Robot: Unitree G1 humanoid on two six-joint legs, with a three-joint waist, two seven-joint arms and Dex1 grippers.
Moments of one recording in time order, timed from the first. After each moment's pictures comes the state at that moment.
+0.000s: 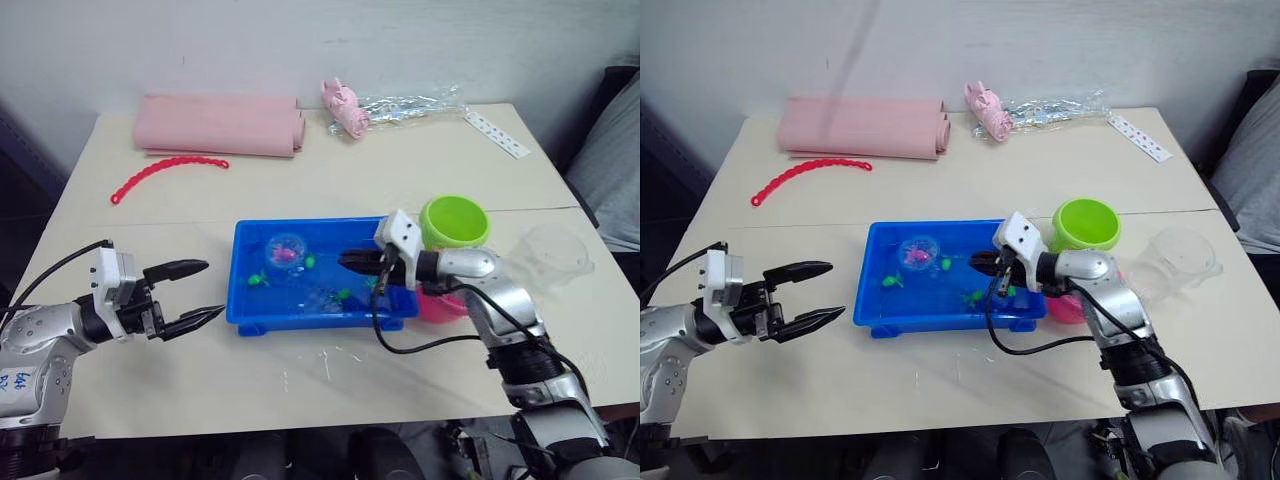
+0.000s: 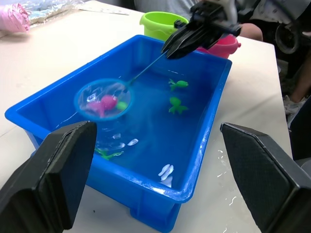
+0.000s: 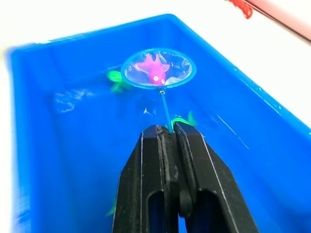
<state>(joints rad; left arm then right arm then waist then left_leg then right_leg) -0.06 0.75 0.35 -0.10 -0.59 0.24 -1.15 -0.56 -0.51 0.14 -0.08 0.29 0.49 0.99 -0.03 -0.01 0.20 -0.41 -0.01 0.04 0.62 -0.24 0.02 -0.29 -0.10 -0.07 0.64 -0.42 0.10</state>
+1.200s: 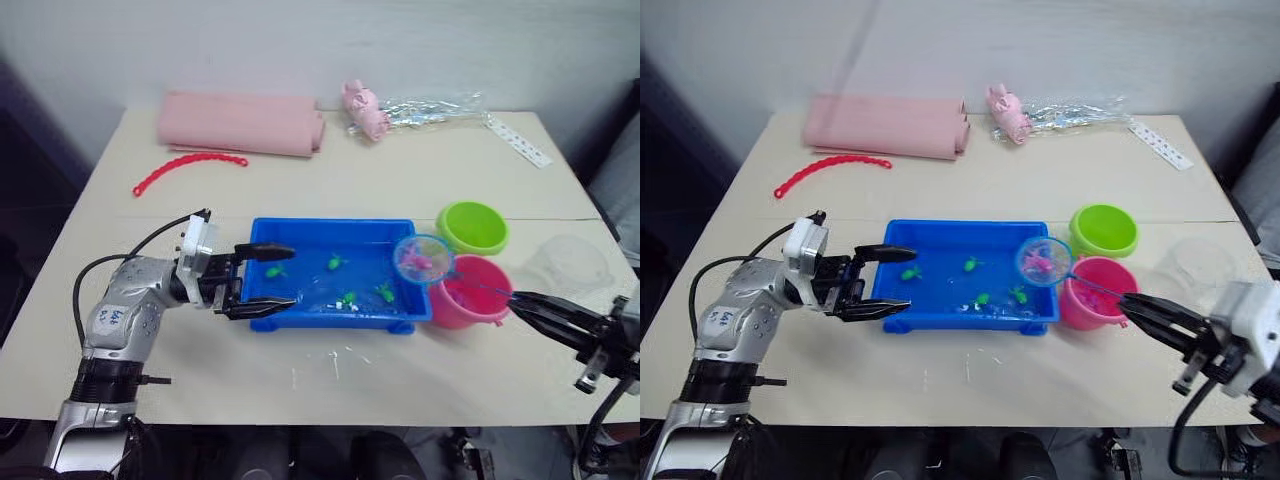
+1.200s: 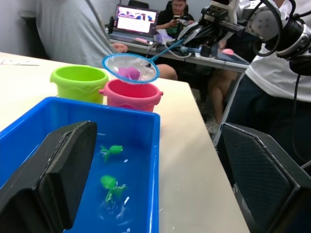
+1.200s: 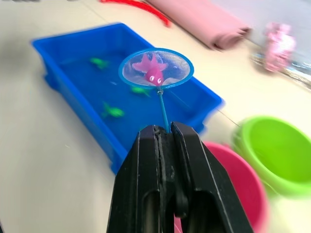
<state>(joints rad) -0.43 0.57 0.05 0.02 -0.62 0.30 -1.29 0.41 -0.72 -0.84 -0.68 0.65 0.42 1.03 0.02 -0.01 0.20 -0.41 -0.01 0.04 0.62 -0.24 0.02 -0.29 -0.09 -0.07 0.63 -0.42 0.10</state>
